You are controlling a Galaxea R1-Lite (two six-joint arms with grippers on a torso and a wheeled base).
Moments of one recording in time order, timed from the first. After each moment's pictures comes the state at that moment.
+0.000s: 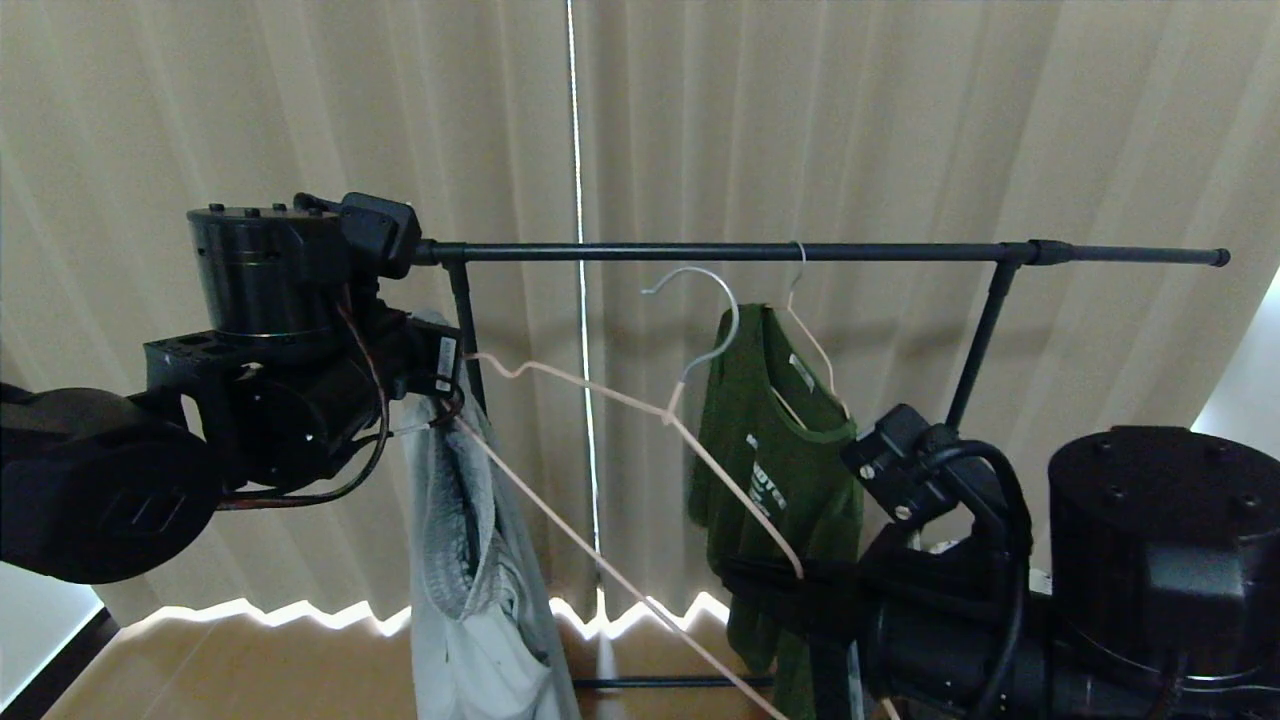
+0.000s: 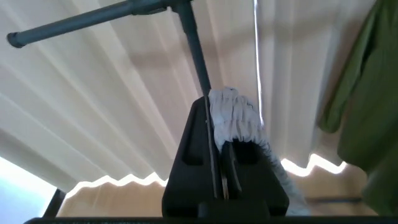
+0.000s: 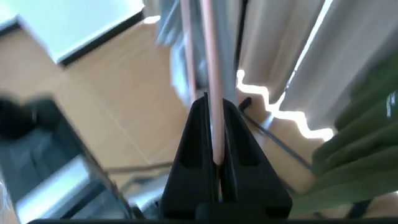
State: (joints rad) left arm -0.45 1.68 -0.95 -0.53 0.50 0.19; right arm 0.93 1.54 -0.64 -0.50 -0.09 0.30
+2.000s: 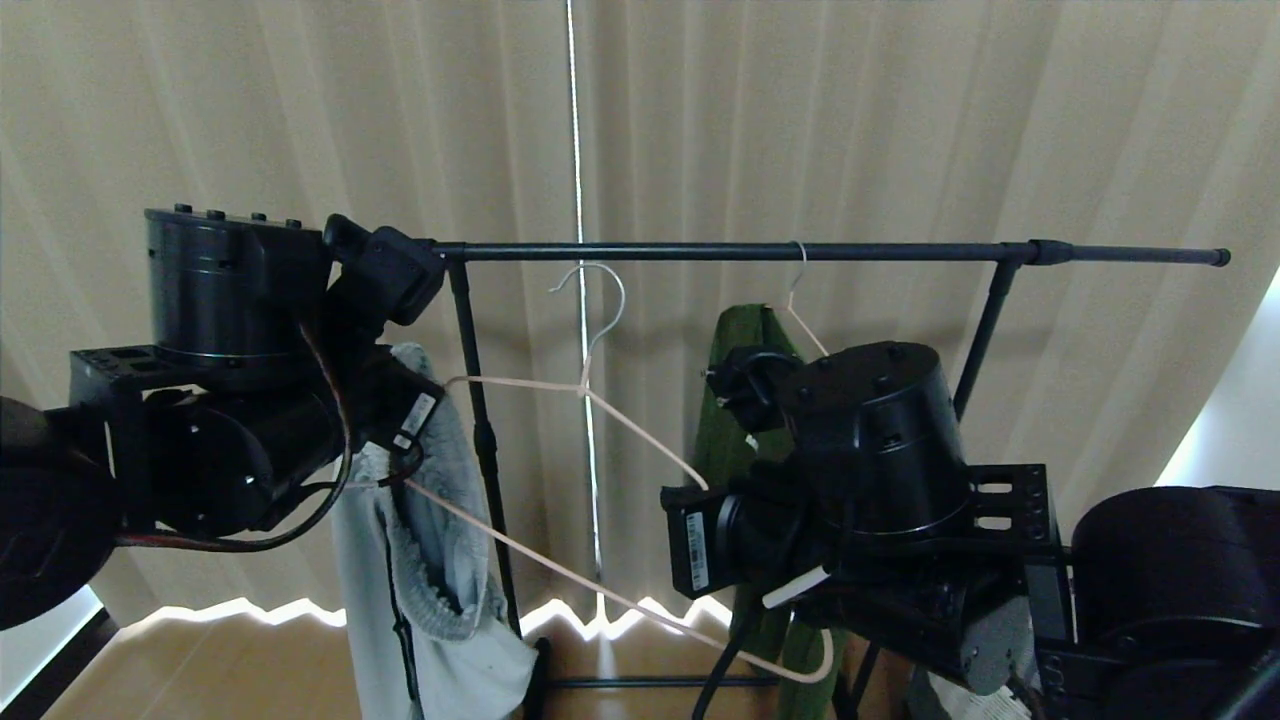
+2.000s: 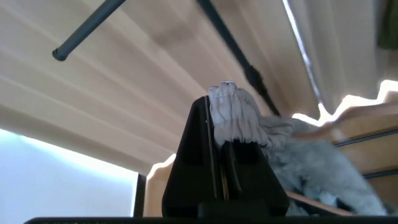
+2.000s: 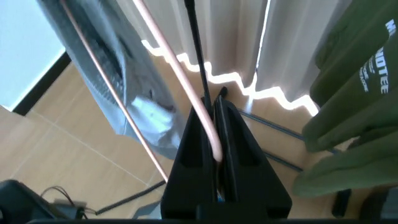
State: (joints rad) left arm -0.50 1.56 -0.92 -0.29 0.58 0.44; right arm 0.94 1.78 -1.02 -0.25 -0.33 0.44
